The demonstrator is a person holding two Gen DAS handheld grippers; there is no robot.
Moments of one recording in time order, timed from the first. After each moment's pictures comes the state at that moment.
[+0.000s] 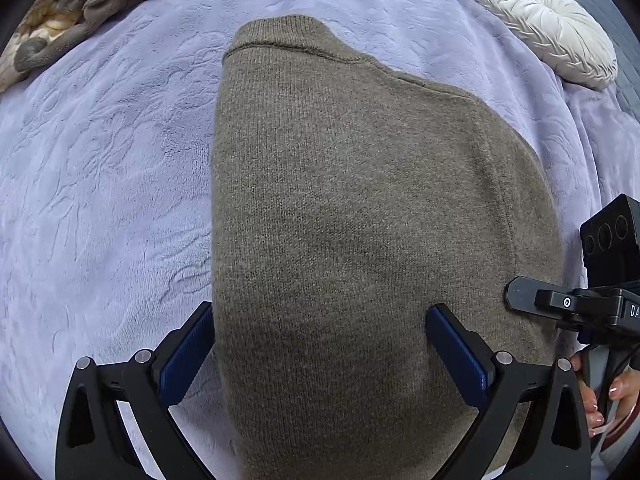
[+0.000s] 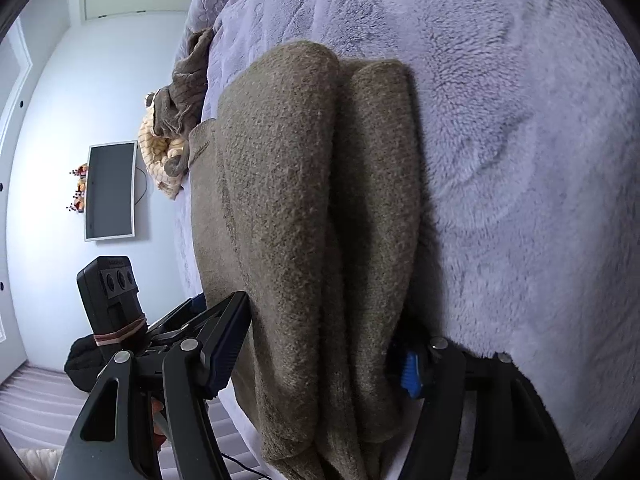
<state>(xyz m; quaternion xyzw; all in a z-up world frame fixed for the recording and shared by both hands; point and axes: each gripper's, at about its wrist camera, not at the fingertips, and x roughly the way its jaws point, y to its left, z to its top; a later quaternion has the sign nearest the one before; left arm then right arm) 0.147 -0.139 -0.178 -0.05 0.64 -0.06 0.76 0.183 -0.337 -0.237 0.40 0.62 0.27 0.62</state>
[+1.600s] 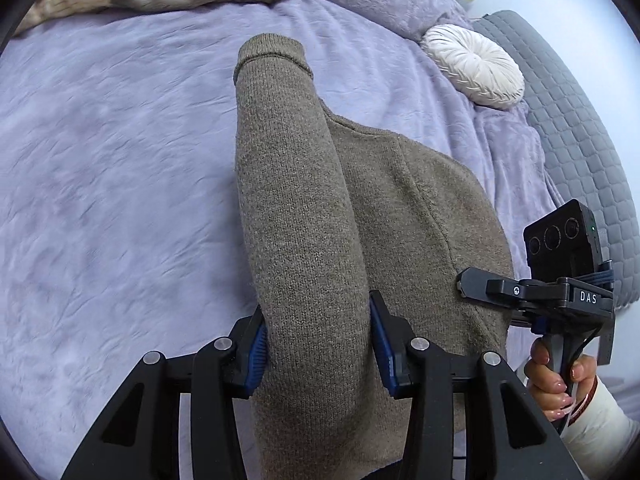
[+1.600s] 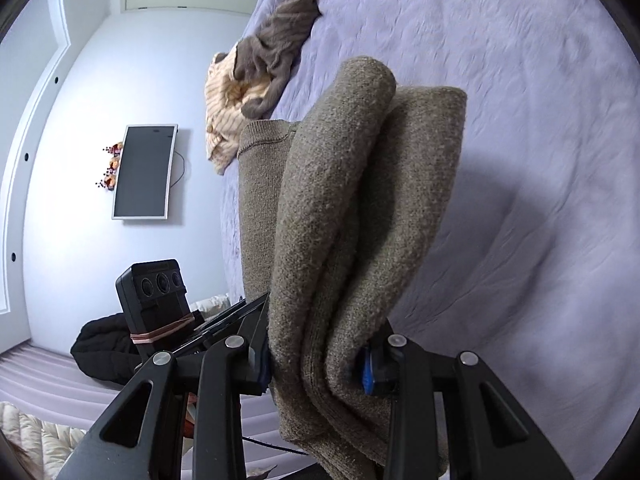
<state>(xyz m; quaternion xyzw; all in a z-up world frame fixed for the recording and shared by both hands) -0.007 0.059 -0.091 -0.15 0.60 -0.17 0.77 0.040 -0.201 -0.131 0.41 0.57 0.30 0.64</state>
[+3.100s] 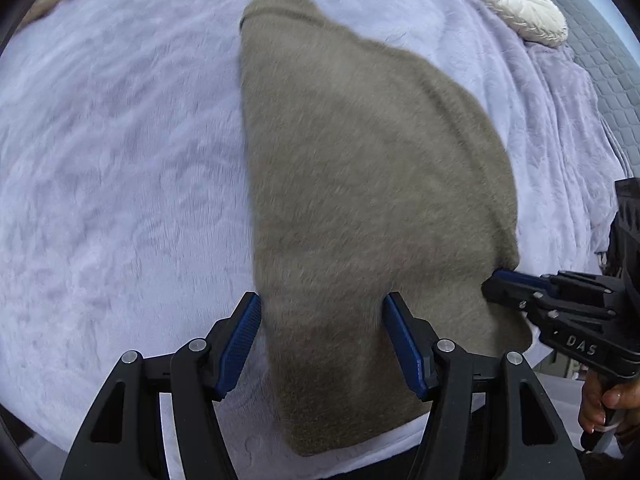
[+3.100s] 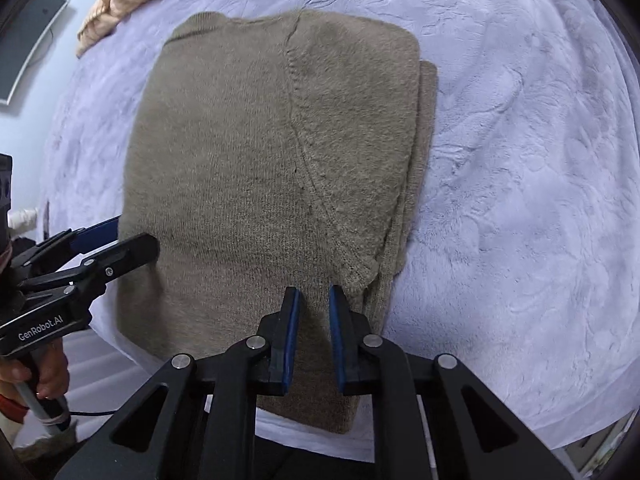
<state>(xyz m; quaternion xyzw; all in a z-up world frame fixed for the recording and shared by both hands) -0.073 0.065 -0.157 -0.07 0.67 -0.12 0.73 -0.031 -0.101 -0.159 0.06 0.69 0.13 0.71</state>
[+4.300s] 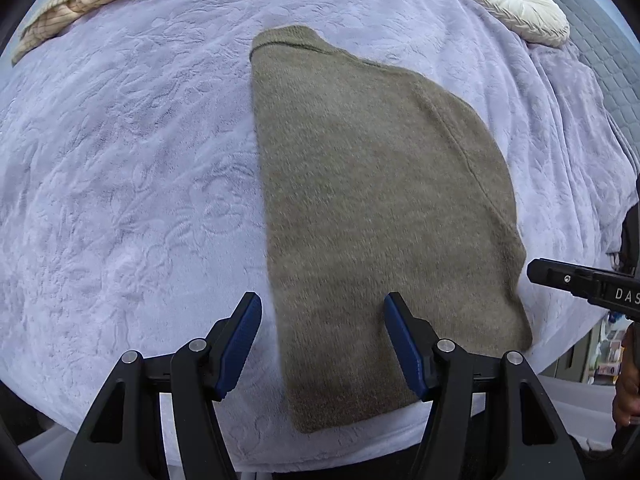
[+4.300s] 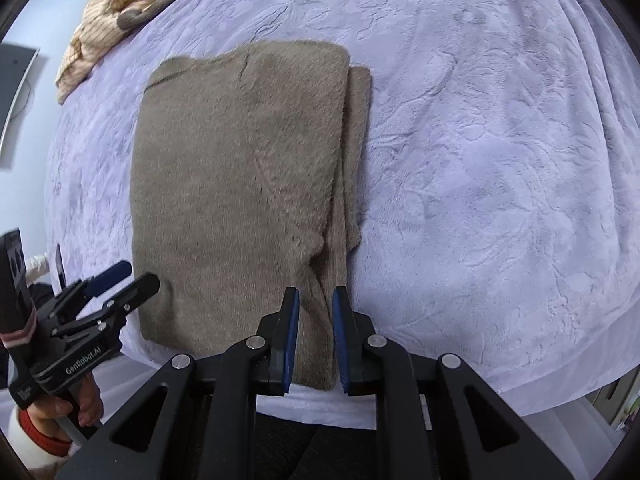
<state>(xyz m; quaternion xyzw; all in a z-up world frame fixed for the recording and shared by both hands) -0.079 0.067 -0.121 -0.03 0.64 -0.09 0.76 -0.036 -0.147 -0.126 0.14 0.69 0.08 0.70</state>
